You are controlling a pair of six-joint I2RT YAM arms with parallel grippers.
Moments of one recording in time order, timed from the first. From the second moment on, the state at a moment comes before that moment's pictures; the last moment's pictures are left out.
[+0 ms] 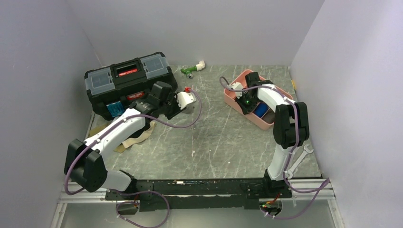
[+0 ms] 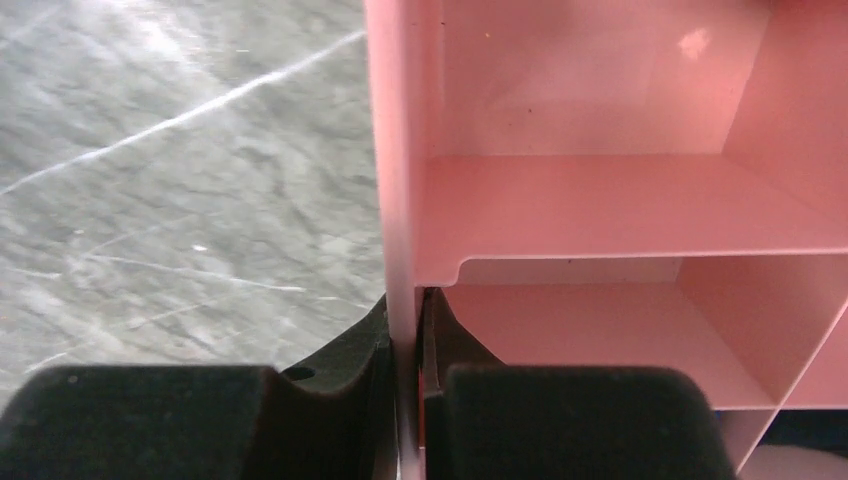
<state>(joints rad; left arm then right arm) -0.55 1.39 1.12 -0.45 0.18 0.60 0.14 1.91 1.42 -0.79 -0.19 -0.64</state>
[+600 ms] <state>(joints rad) -0.38 1.28 1.16 -0.54 0.16 0.61 0.48 1.71 1.14 -0.64 -0.31 -0.32</state>
